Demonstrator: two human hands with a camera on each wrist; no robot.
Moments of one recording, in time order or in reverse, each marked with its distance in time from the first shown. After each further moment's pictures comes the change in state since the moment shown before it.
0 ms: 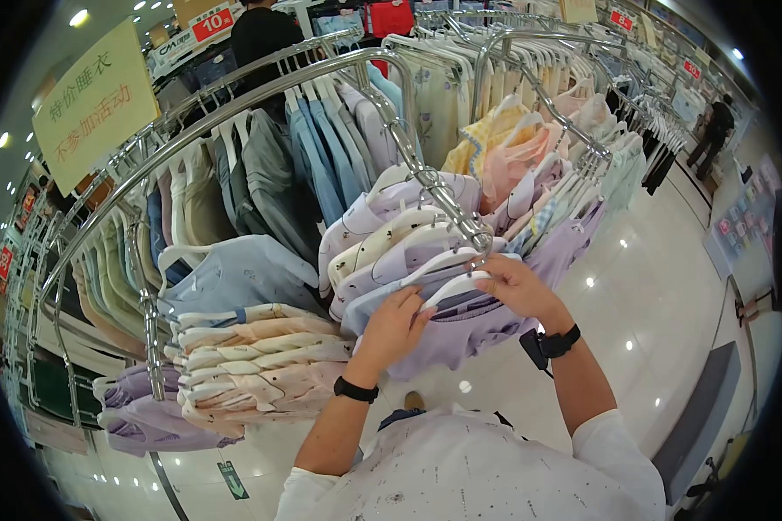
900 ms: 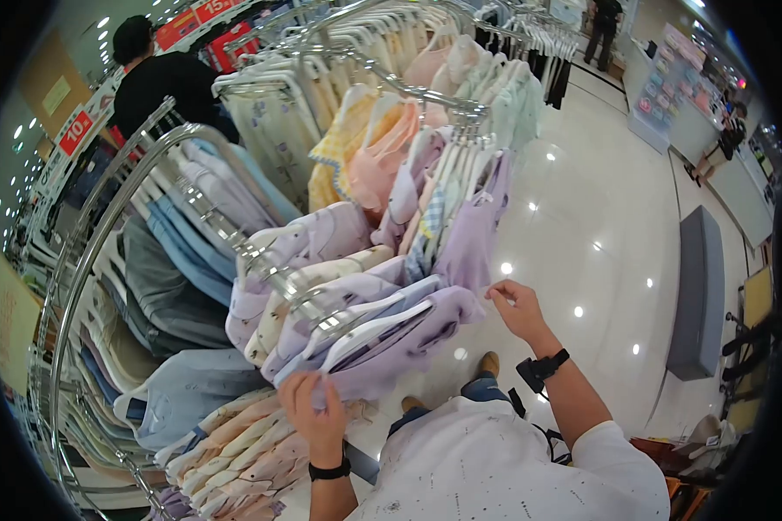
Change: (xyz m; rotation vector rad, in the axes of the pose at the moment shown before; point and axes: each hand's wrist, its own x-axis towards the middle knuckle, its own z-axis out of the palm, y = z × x) left_hand -0.001 0.024 0.006 0.182 0.340 -0.084; right_hand -0.143 0.136 -0.034 -0.004 0.844 0.398
